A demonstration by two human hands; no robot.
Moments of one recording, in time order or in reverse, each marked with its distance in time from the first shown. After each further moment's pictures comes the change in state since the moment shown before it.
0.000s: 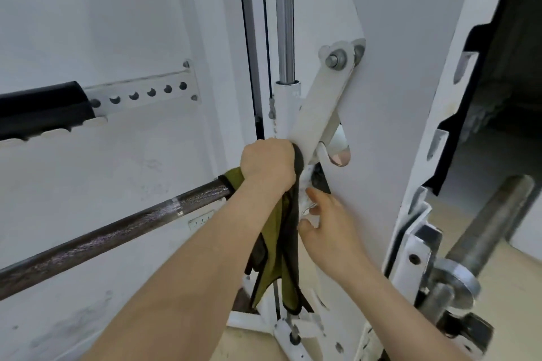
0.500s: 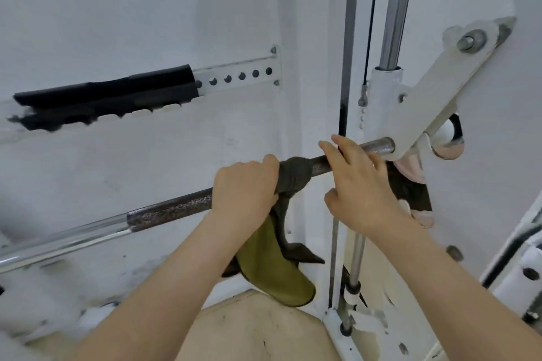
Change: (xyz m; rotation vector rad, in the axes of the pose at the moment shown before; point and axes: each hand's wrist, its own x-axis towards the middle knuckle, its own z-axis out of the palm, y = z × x) left_hand -0.131 -0.136 -0.013 0.214 0.017 -0.176; right_hand 0.027 -0.075 0.040 -0.529 -0.062 -0.454
